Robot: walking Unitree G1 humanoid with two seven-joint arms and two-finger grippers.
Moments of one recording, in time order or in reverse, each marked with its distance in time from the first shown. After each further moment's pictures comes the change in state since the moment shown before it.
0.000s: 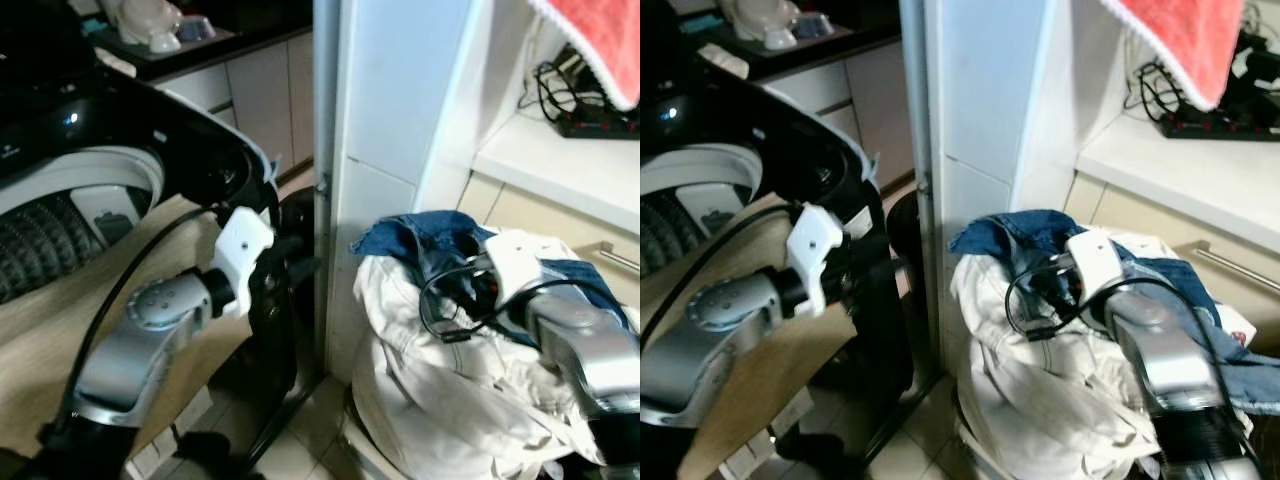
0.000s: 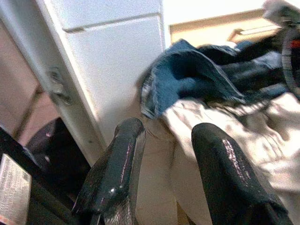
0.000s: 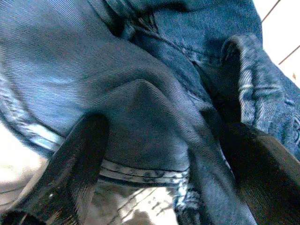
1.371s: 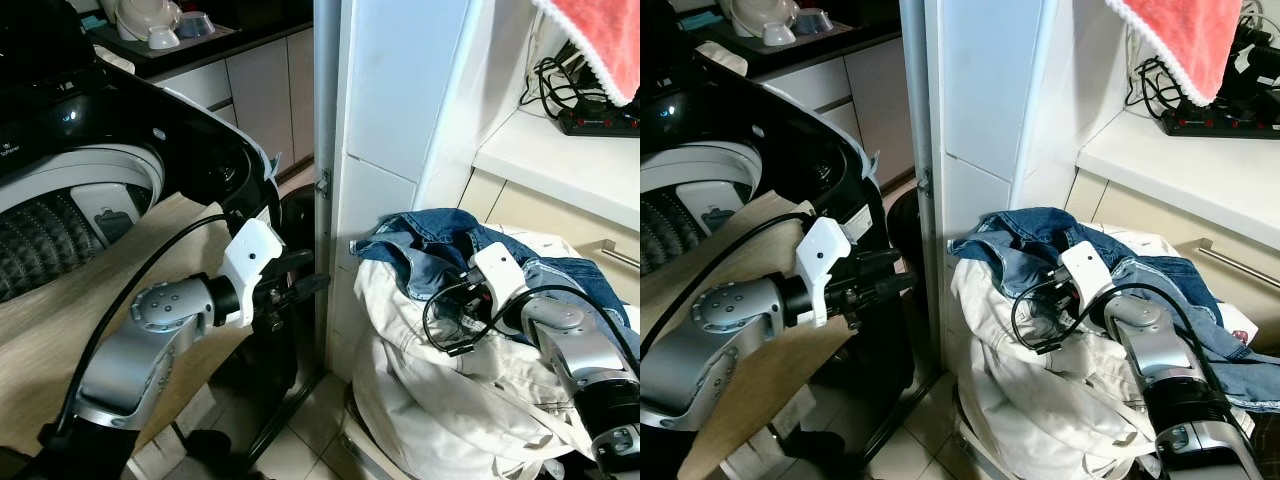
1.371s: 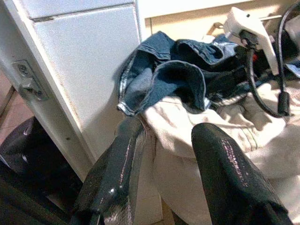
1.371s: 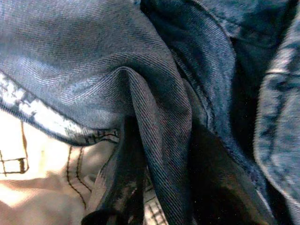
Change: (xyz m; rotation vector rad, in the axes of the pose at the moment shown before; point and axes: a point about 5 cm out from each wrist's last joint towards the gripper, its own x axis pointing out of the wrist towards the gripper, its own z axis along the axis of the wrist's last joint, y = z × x) left arm 0.005 -0.009 0.000 -0.021 0.007 -0.067; right arm 0.021 -0.011 -0.021 -0.088 0.003 0.140
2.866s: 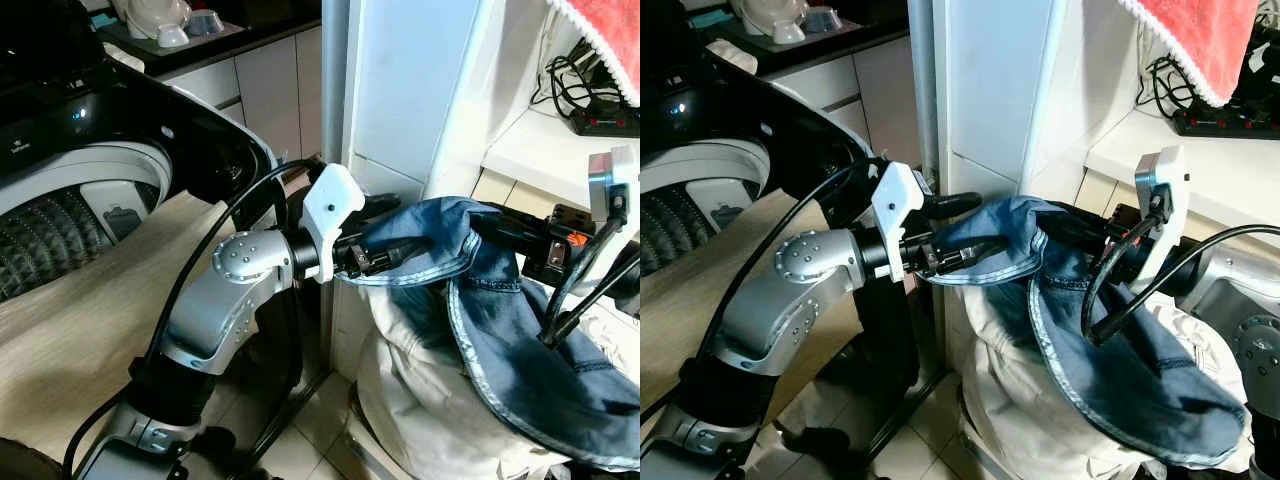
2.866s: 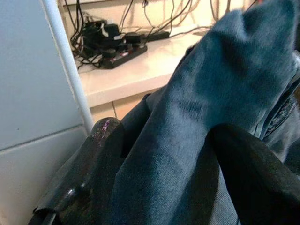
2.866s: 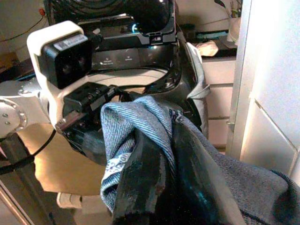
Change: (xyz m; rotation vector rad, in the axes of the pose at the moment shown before) left arm 0.064 -0.022 0.066 0.074 -0.241 -0.176; right arm -0.128 0.021 0.121 0.117 -0.591 0.540
